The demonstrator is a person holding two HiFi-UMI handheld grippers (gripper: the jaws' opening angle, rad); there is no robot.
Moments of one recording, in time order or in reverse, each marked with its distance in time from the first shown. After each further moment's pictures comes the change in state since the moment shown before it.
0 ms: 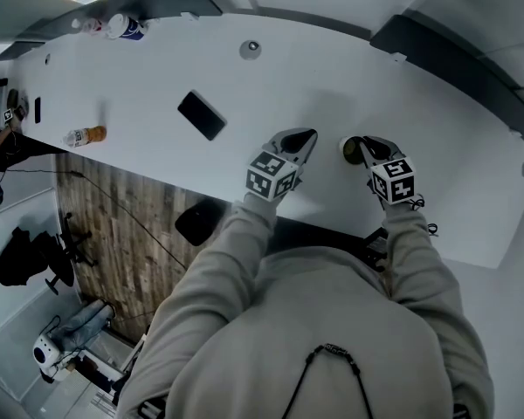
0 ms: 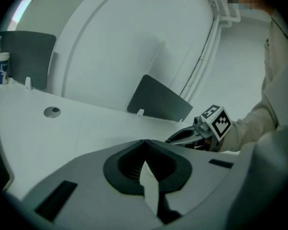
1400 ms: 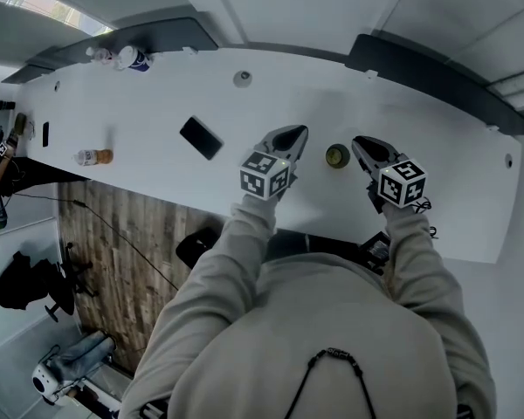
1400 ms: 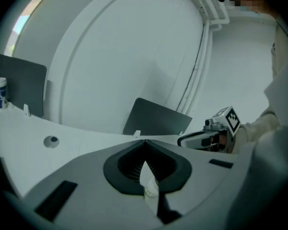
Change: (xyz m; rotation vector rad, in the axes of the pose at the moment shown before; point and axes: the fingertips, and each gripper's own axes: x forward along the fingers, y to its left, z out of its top) left arm -0.016 -0.028 0.083 0.076 -0.136 0.022; right arm -0.089 0.016 0.085 0.145 -0.319 0.133
